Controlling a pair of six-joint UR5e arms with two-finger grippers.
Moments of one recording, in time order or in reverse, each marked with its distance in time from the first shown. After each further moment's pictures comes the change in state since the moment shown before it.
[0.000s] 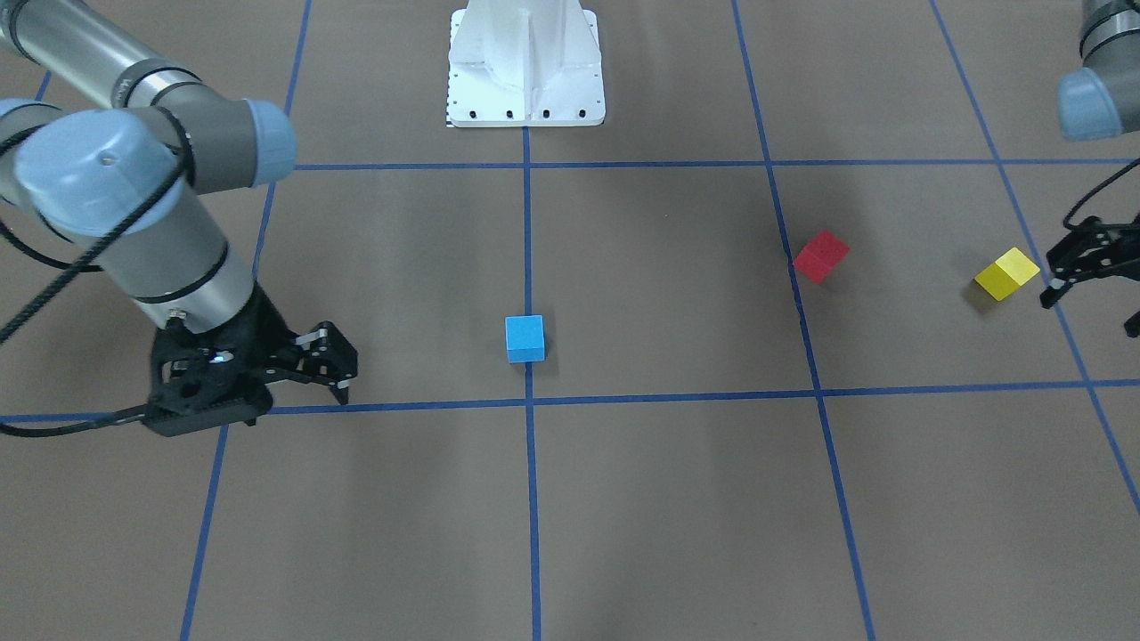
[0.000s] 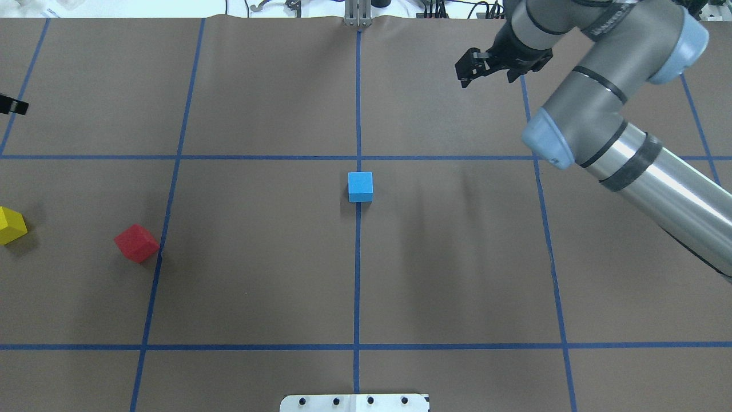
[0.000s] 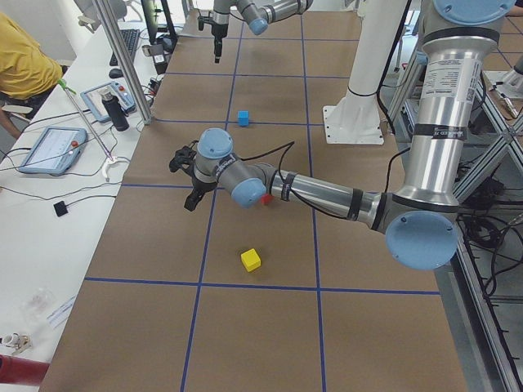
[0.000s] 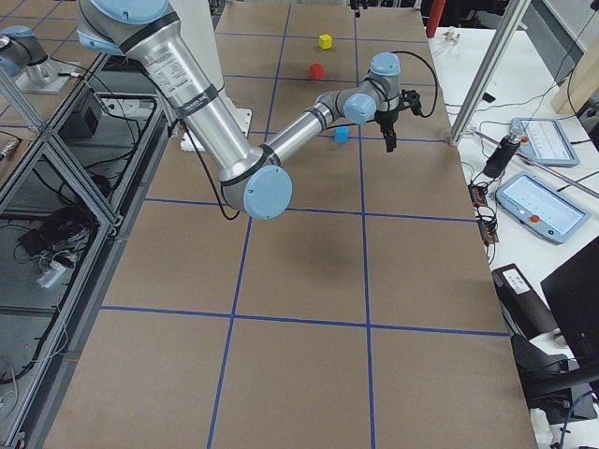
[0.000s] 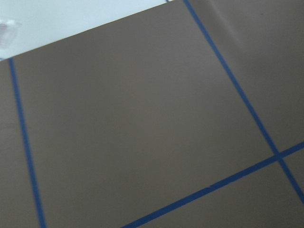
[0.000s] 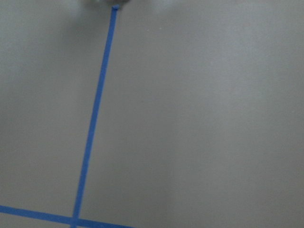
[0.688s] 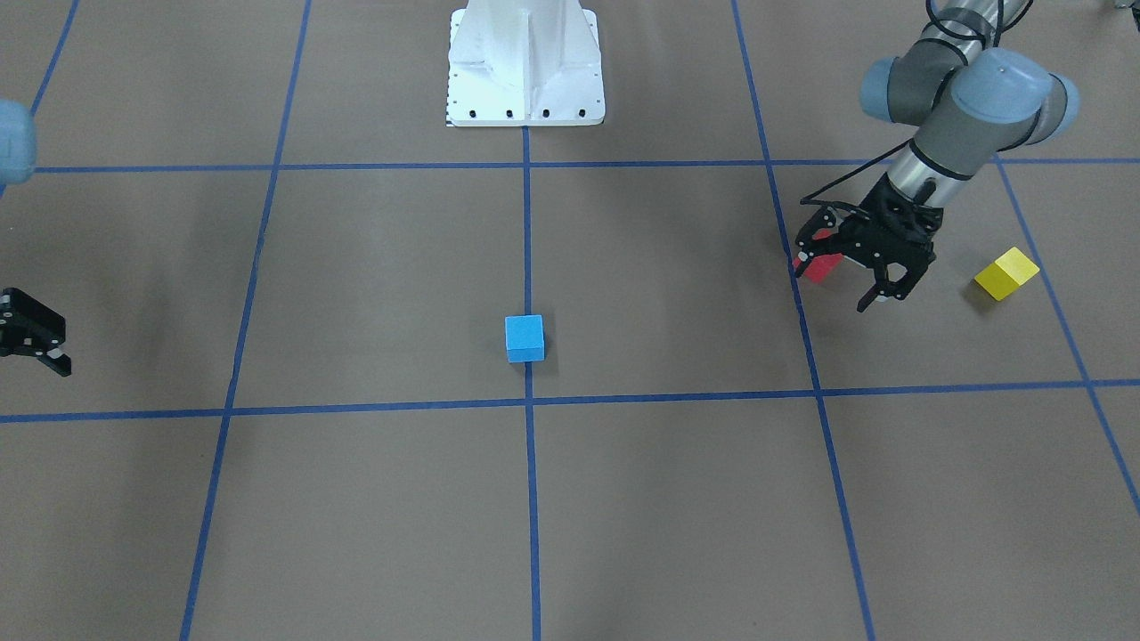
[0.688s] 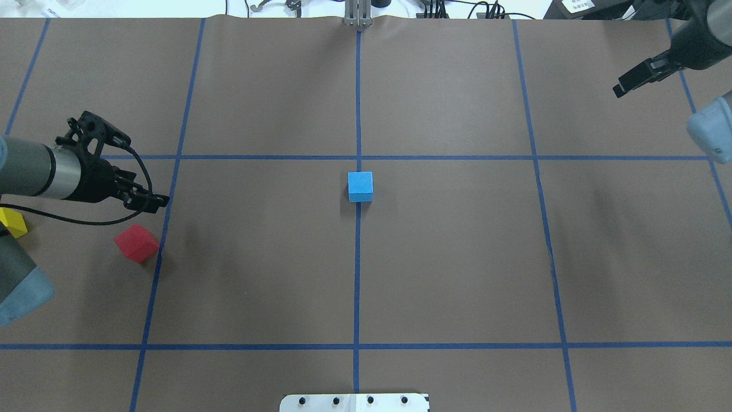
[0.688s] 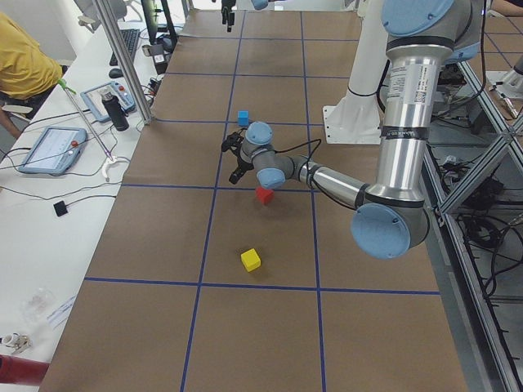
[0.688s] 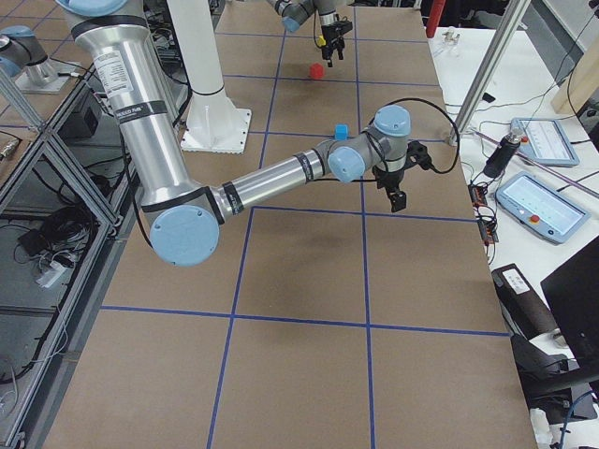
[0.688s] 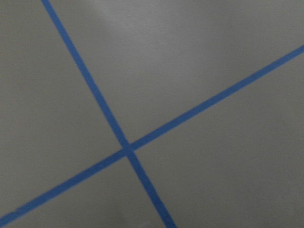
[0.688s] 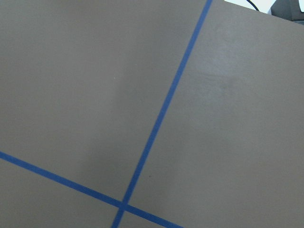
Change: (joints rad) left arm 0.464 0.051 -0.101 -0.157 0.270 -0.208; right arm 0.262 -0.312 0.090 0.011 0.168 -0.503
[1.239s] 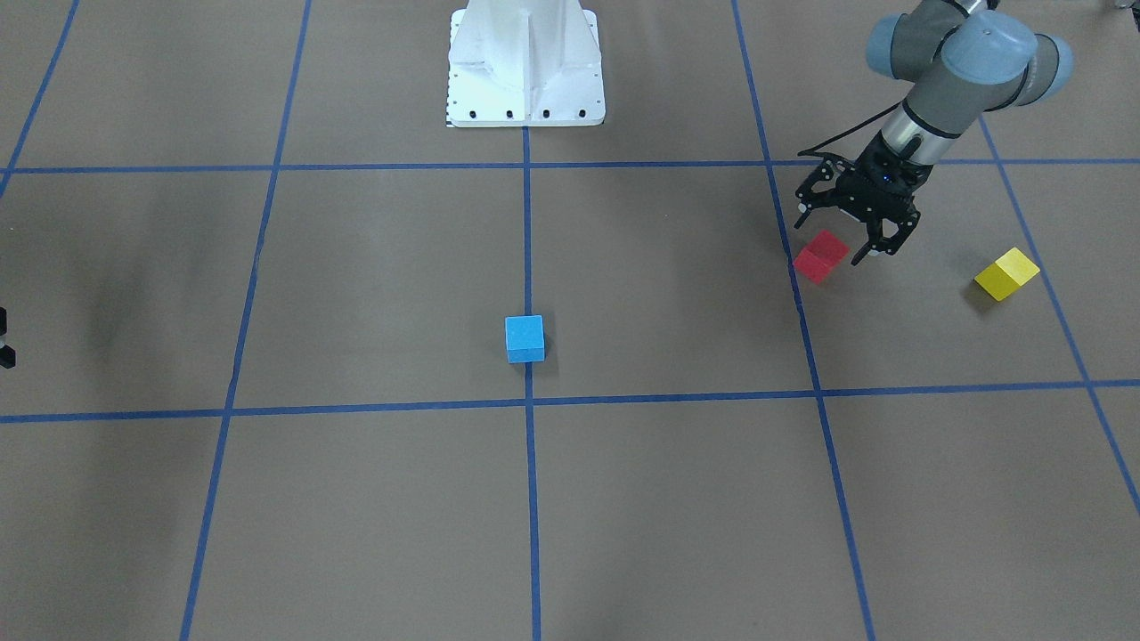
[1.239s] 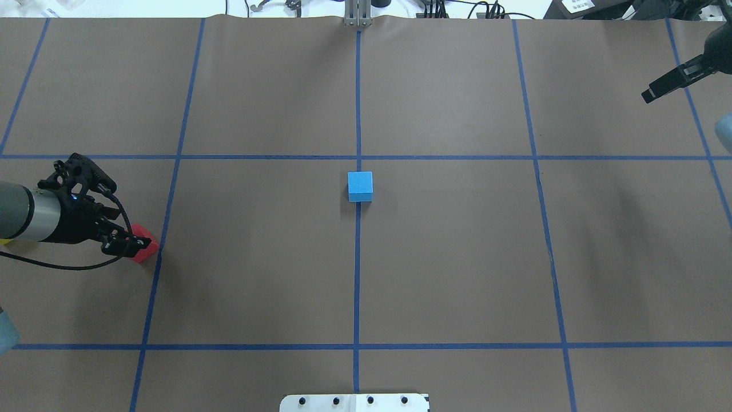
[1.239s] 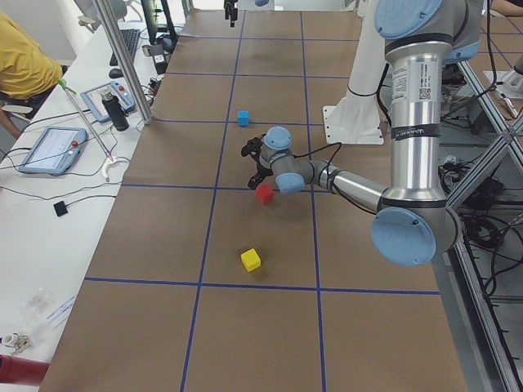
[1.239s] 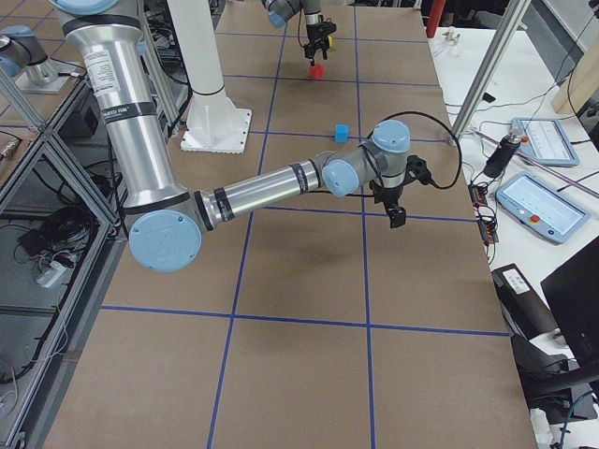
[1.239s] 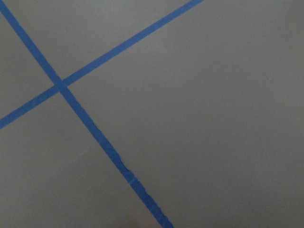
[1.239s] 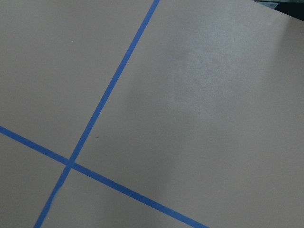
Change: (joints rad) left arm 0.056 0.124 -0.076 0.005 0.008 0.067; right arm 0.030 -0.034 -0.004 0.000 0.009 -0.059
